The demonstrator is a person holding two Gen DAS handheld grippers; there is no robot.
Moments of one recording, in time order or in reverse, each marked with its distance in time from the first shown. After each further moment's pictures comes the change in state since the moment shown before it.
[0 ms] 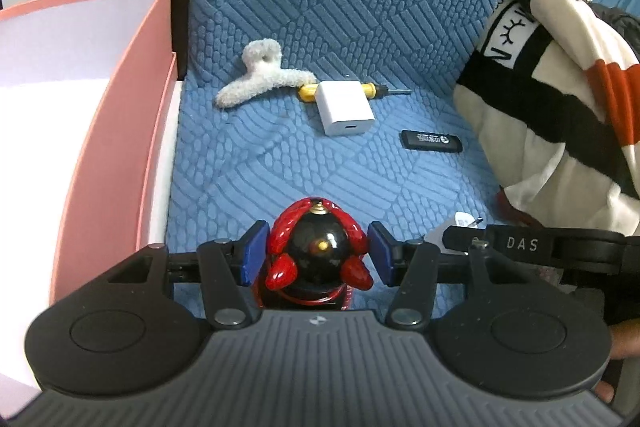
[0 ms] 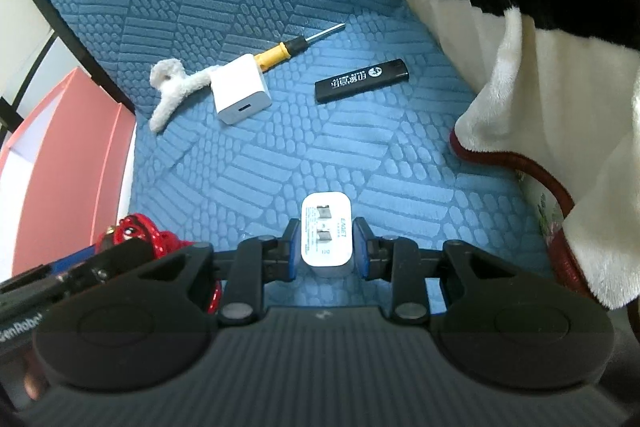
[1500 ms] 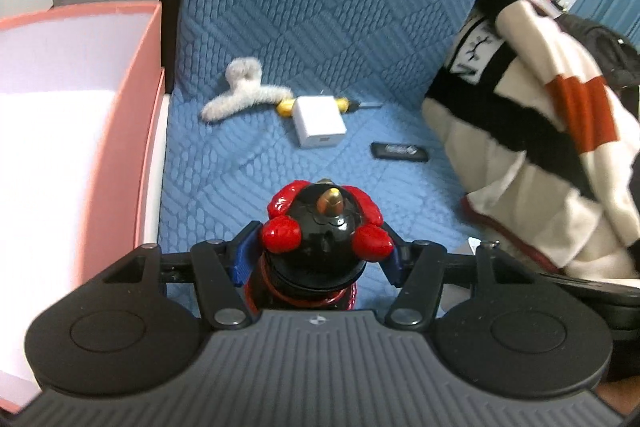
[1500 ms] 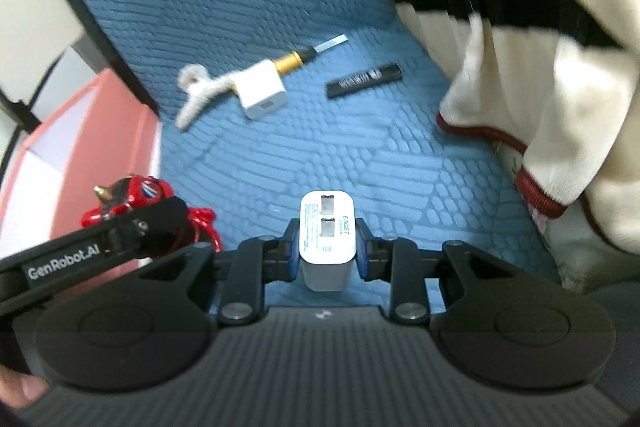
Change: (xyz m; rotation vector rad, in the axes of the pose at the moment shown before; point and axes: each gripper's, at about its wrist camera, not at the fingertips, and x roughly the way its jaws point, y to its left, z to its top) left arm -0.042 -0.003 0.003 0.019 -0.037 -0.063; right arm -0.063 0.028 -0.031 -0.001 -0.077 -0.019
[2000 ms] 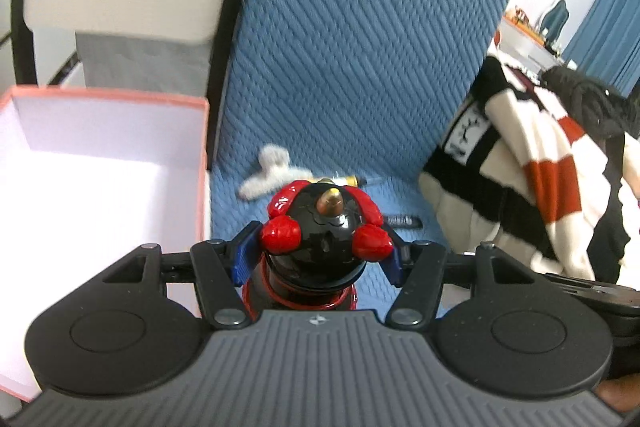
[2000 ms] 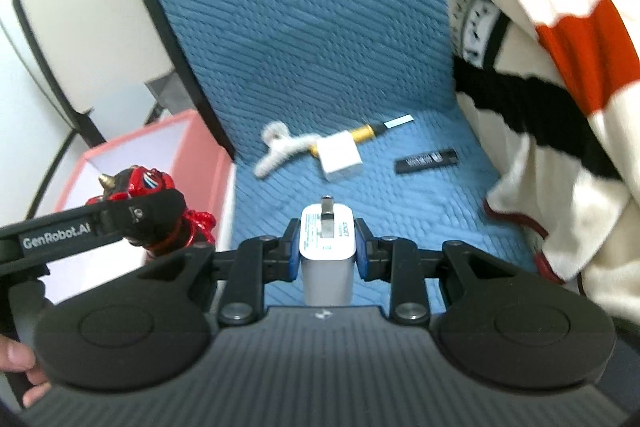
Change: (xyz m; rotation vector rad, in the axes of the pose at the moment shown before) left arm -0.092 0.029 0.048 -0.030 -0.137 -0.003; right arm -0.060 0.059 0.033 -0.116 -0.120 0.092
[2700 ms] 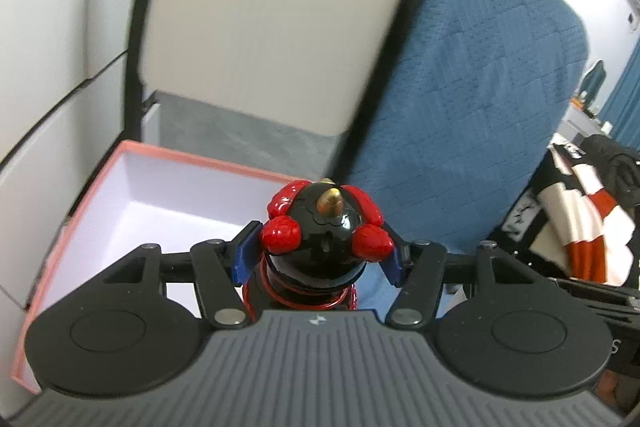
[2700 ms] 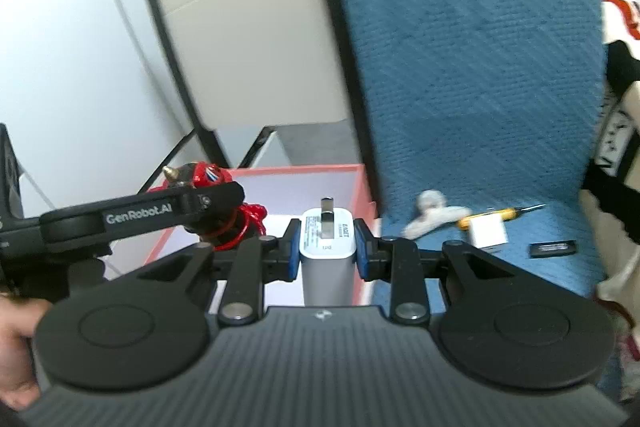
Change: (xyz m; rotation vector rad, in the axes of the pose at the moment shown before) left arm -0.081 0.119 0.039 -0.089 -0.133 0.117; right arm -0.017 0.143 0.025 -0.203 -0.065 0.216
